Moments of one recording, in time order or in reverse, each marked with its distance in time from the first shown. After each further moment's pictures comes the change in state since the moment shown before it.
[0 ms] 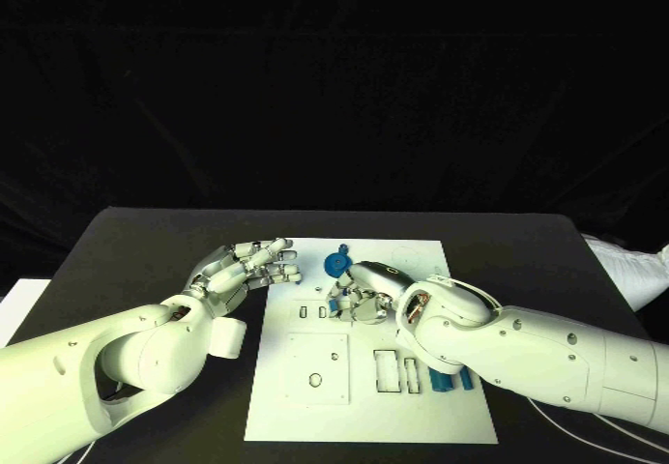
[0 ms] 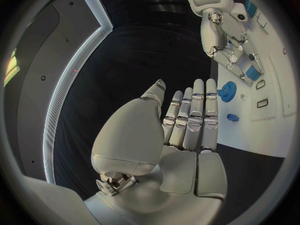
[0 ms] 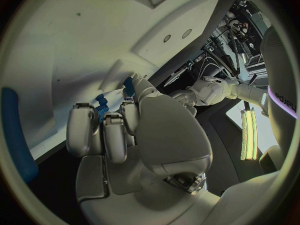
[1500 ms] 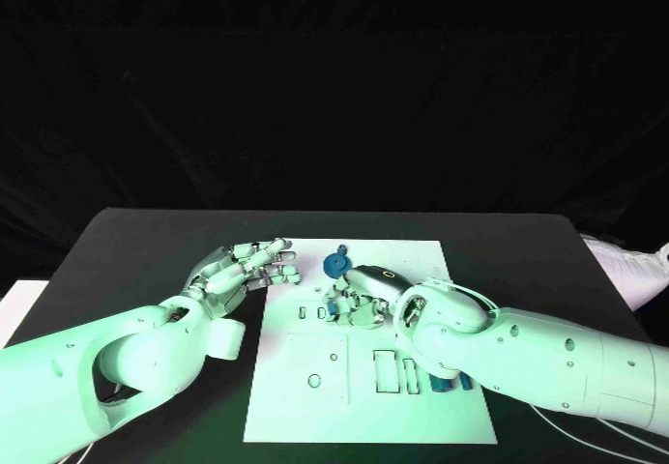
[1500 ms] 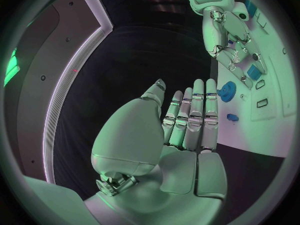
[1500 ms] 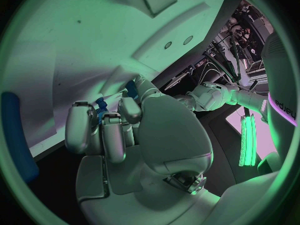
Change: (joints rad) left arm 0.000 0.000 0.000 0.000 0.000 0.001 -0.001; left_hand 0.000 0.000 -0.003 -0.003 0.000 0.000 0.000 0.000 0.000 0.000 0.000 -0.004 0.000 0.000 0.000 -0.006 0.003 0.000 0.000 0.000 -0.004 -0.002; right arm -0.005 0.000 -0.007 0.016 -0.055 -0.005 -0.032; right_hand -0.063 -0.063 -0.038 0.018 -0.003 -0.111 0.037 -0.058 -0.035 -0.050 0.021 -0.118 -0.229 -0.002 0.030 -0.004 0.000 0.000 -0.016 0.027 -0.014 -0.015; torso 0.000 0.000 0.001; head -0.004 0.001
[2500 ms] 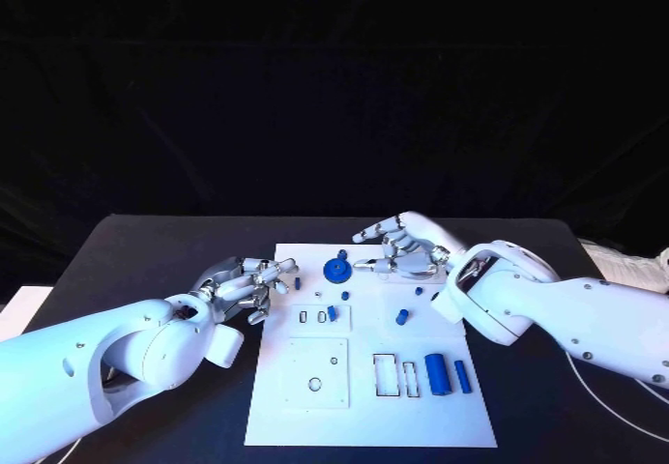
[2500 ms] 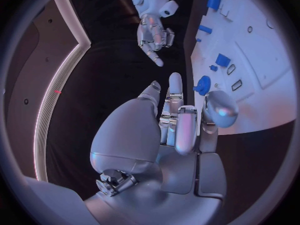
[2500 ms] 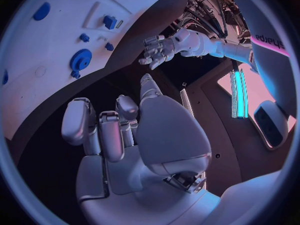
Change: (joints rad) left arm 0.022 0.017 -0.001 -0.060 -0.231 -0.006 -0.282; left_hand -0.085 0.002 -0.024 0.046 0.000 0.123 -0.110 0.047 0.021 0.308 -0.138 0.349 0.256 0.339 -0.151 1.244 1.134 -0.070 0.471 -0.157 0.868 0.841; right arm 0.144 -0.224 0.004 0.124 0.476 -0.111 0.259; right_hand 0.016 0.026 -0.187 0.099 0.025 -0.117 0.021 0.004 -0.007 -0.053 0.025 -0.018 -0.036 0.000 0.029 -0.039 0.001 0.000 -0.043 0.032 -0.055 -0.076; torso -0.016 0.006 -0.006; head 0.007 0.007
